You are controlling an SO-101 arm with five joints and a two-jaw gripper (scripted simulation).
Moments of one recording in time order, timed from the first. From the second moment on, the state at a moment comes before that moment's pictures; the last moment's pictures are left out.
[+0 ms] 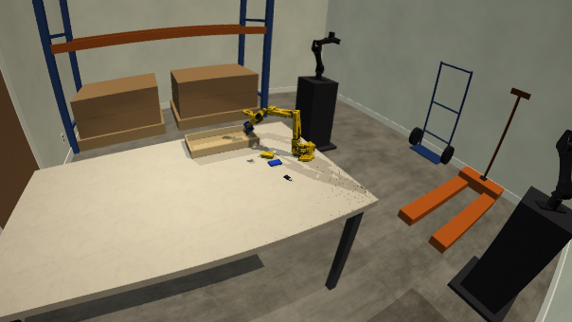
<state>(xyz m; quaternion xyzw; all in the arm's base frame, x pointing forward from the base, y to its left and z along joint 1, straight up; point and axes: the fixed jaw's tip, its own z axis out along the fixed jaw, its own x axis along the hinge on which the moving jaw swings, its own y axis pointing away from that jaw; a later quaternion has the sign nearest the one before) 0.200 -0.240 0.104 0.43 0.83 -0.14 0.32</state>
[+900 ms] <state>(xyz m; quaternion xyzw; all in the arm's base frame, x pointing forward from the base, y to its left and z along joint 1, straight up) 0.224 -0.269 0.152 0.40 0.76 -0.21 0.47</state>
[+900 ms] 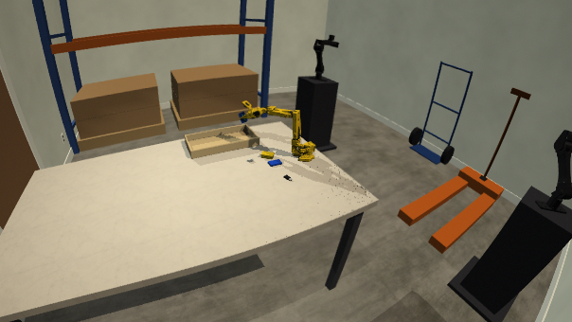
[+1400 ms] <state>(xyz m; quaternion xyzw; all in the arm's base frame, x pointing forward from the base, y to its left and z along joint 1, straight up) 0.229 -0.276 0.173 0.38 0.72 -0.24 0.53</state>
